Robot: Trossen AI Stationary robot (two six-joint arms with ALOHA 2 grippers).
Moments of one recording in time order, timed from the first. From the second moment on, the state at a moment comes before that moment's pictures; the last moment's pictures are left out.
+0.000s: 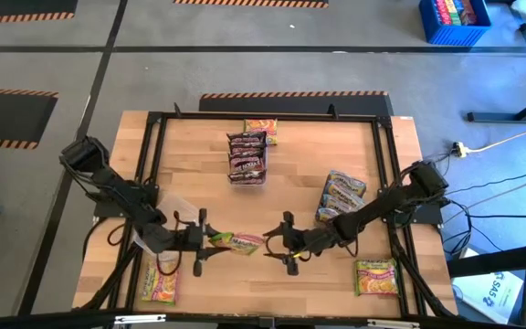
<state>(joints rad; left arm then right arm) -0.76 1.42 0.44 0.87 -0.78 -0.19 0.46 1.83 0.83 0.67 0.34 0.17</state>
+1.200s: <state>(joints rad) -0.59 1.42 0.44 1.16 -0.54 0.06 0.40 1.91 0.94 1.07 0.32 -0.01</state>
